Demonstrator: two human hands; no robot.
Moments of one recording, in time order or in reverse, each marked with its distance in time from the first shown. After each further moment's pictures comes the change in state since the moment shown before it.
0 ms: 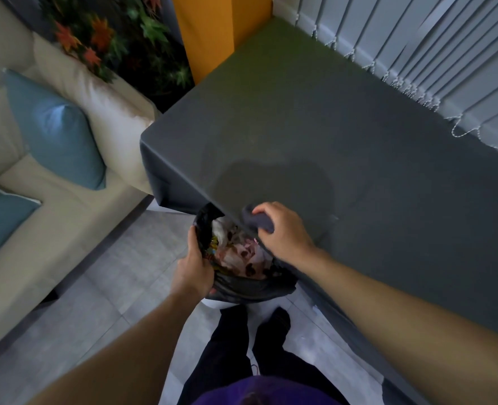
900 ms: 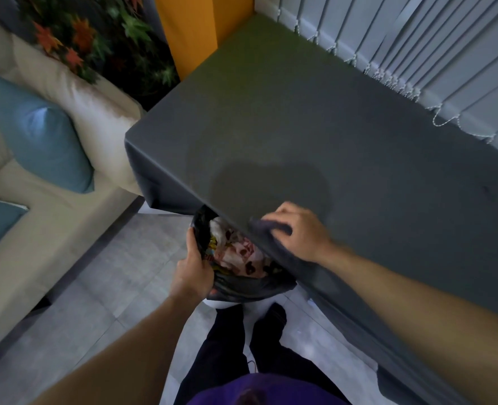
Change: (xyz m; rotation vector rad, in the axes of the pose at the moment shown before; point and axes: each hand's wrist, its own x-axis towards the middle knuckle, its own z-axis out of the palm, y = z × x) left_hand -0.008 0.001 0.018 0.000 -0.030 0.022; right_hand -0.029 0.040 -0.036 -0.017 -0.026 -0.137
